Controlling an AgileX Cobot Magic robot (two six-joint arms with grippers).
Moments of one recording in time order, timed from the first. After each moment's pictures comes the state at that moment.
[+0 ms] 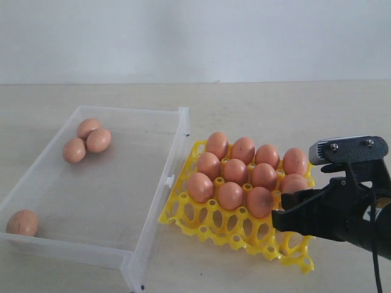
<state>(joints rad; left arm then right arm) 0.07 0.00 0.00 -0.03 0.23 0.02 0.59 1.40 -0.29 0.45 -0.38 -0.11</state>
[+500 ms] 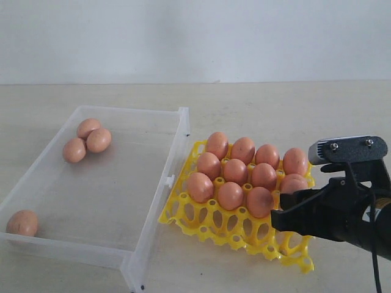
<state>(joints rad) 0.07 0.00 0.00 -0.03 0.23 0.02 0.59 1.40 -0.29 0.42 -0.38 -0.08</state>
